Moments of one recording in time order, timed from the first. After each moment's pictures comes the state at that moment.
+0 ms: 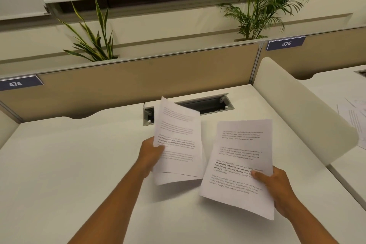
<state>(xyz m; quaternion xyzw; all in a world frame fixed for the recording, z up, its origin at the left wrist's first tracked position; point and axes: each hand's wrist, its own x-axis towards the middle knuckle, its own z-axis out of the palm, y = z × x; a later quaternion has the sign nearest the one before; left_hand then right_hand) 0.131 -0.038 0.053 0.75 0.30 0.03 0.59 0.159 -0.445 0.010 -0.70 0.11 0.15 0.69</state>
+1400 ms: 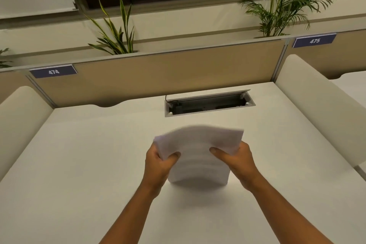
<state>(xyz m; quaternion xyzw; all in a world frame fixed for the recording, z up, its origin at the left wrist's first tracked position) 0.007 -0.043 0.084 0.70 0.15 0.19 0.68 0.114 -0.275 0.085 -0.67 -0.14 0.15 0.71</state>
